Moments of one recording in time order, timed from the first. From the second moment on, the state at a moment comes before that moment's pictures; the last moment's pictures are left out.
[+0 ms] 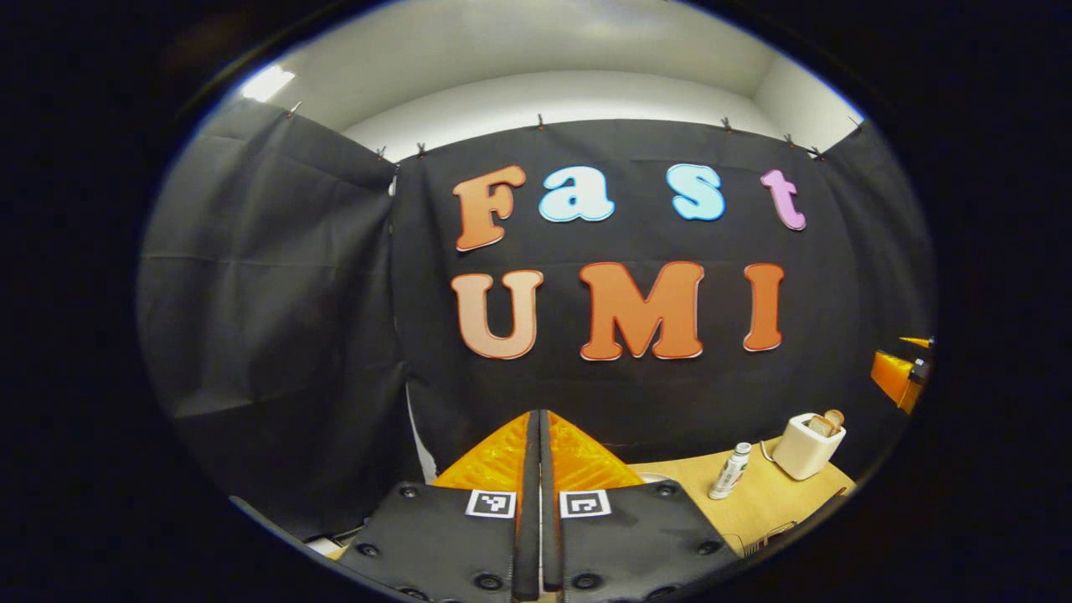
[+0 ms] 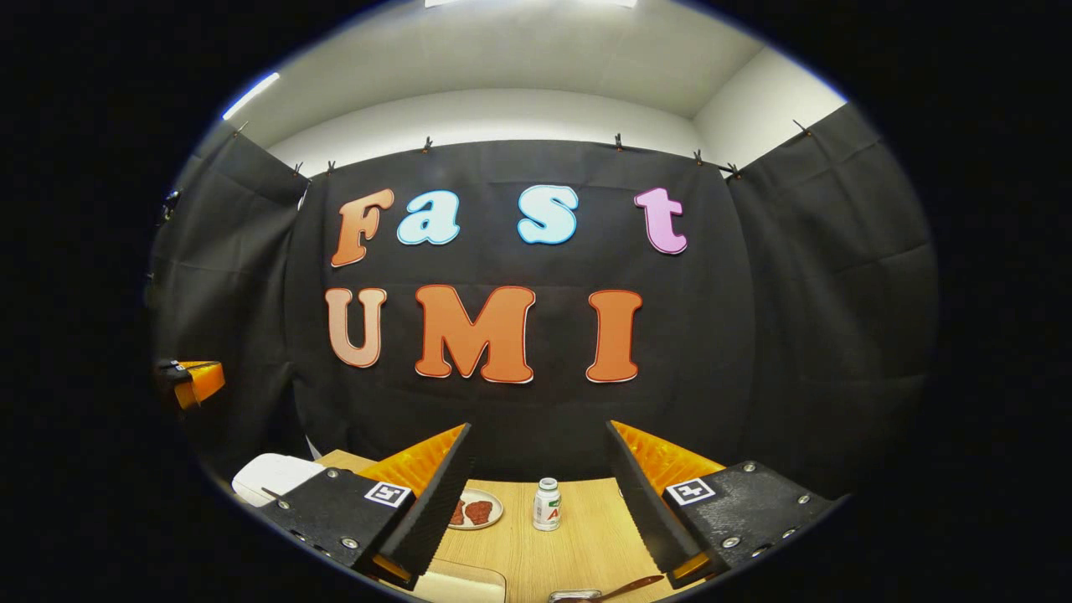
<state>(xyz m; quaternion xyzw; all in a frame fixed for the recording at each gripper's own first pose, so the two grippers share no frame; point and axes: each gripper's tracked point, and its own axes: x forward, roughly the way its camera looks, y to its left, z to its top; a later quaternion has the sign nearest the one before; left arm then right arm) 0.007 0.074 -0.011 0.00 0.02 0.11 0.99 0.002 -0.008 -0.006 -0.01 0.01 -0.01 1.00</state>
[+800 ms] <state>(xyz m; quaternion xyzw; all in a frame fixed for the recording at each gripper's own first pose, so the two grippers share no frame) 0.013 0.126 -0.190 -0.23 0.40 0.08 0.88 -0.016 -0.042 -0.039 -0.03 0.05 -0.06 1.00</state>
